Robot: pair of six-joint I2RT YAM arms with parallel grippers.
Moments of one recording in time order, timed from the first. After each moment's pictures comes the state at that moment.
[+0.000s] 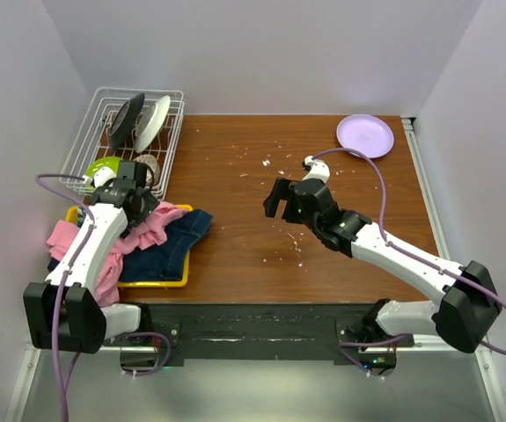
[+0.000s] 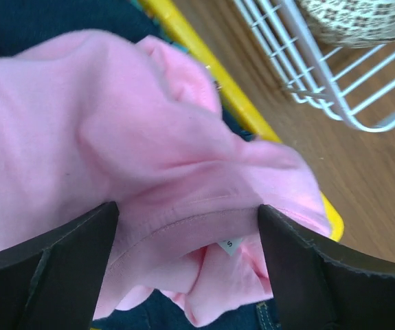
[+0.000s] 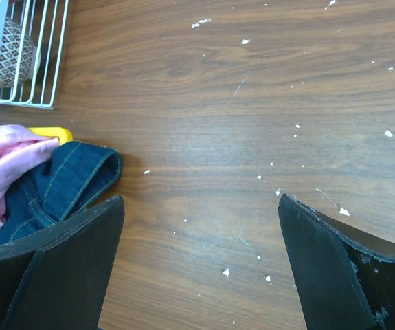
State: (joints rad) left arm -0.08 1.24 1.02 -0.87 -0.46 -0.90; right arm 0.76 1.26 0.91 -0.20 0.32 0.71
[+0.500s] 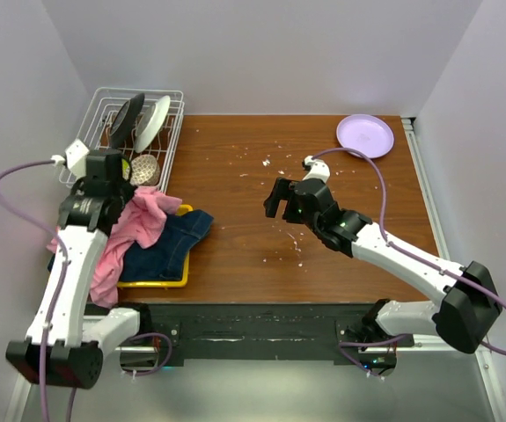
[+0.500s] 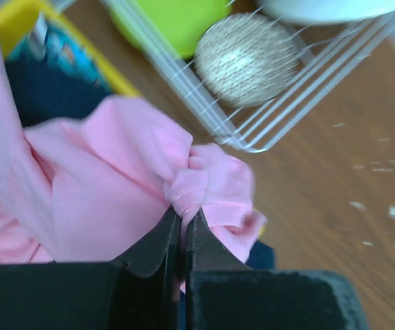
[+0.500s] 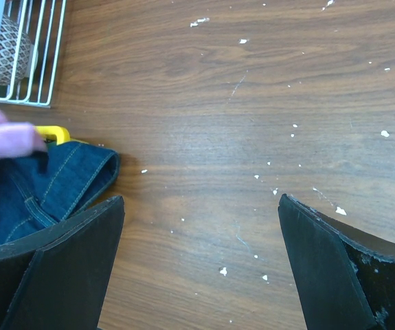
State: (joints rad) left arm -0.08 1.08 1.16 -0.88 -0.47 -0.81; right arm 0.76 1.25 0.91 -0.20 0.32 0.71
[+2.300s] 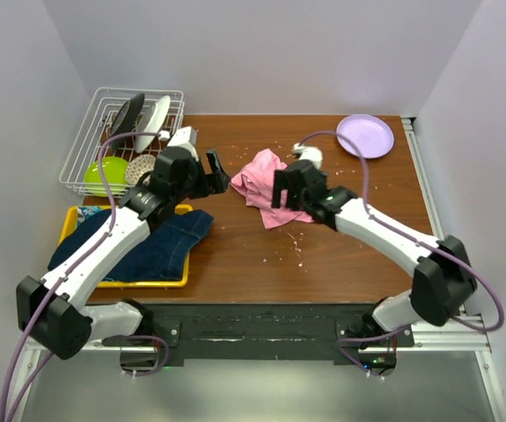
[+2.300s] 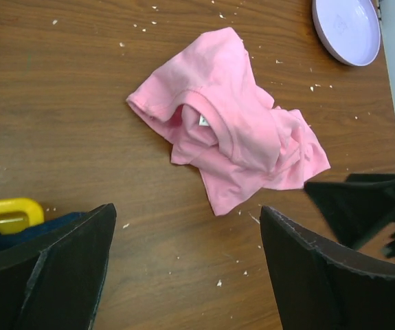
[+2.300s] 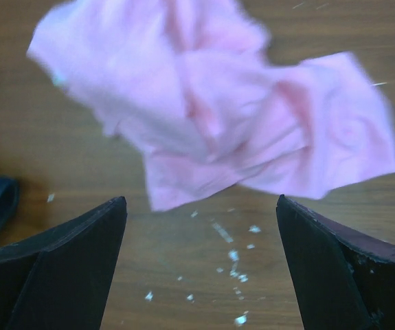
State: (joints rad) left arm -0.50 1.26 1.13 -0.40 -0.11 -0.58; right arm 0.64 1.44 1.11 -0.40 0.38 0.53
